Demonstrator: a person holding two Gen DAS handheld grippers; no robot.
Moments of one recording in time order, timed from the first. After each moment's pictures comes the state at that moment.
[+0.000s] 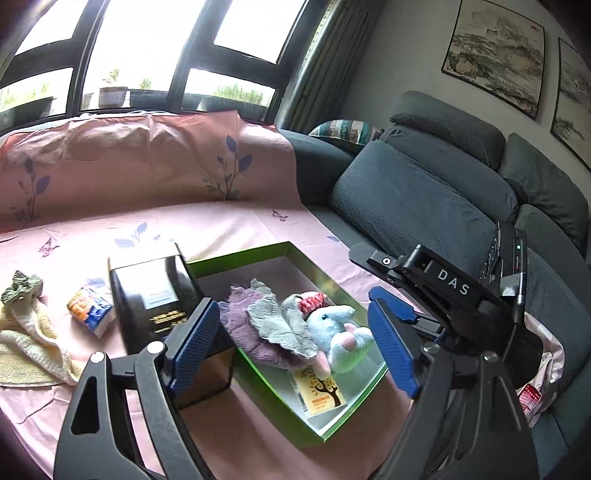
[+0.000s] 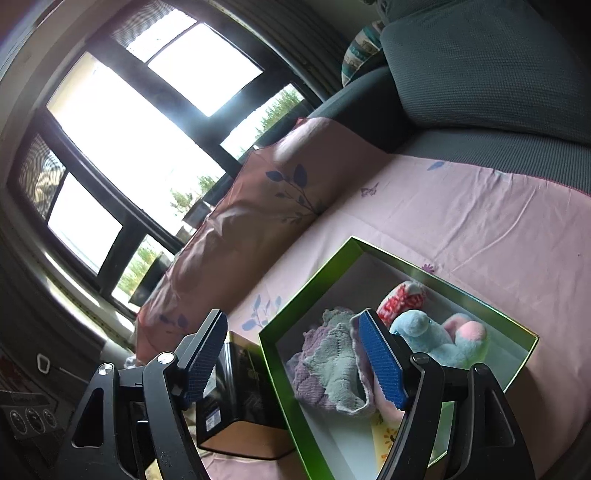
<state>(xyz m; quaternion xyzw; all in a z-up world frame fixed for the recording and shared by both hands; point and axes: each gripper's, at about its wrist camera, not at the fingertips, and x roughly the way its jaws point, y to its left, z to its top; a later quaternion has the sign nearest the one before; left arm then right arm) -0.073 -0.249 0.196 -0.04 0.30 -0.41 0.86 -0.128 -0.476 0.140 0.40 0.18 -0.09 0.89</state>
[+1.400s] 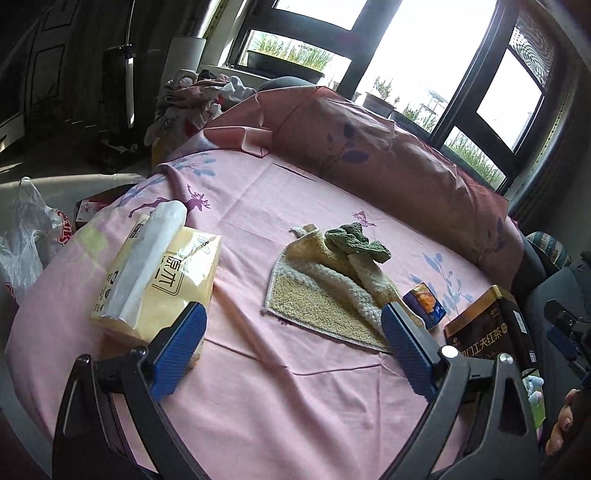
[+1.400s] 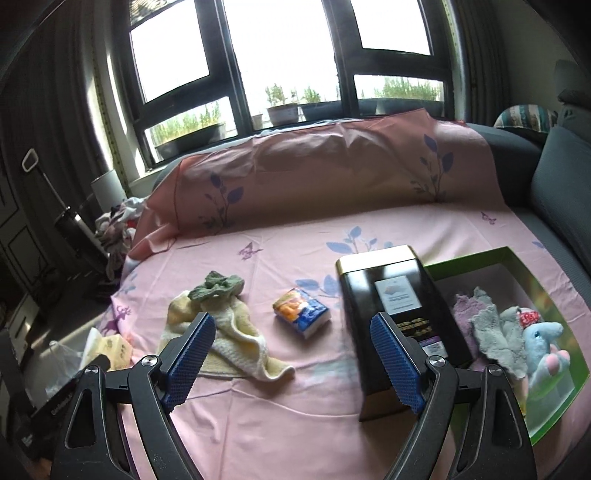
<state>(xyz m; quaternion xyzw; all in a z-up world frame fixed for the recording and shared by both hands) -0.022 0.075 0.108 -0.19 0.34 -0.03 0.92 -0.039 -0.225 0.169 0.11 0.31 0.00 0.94</state>
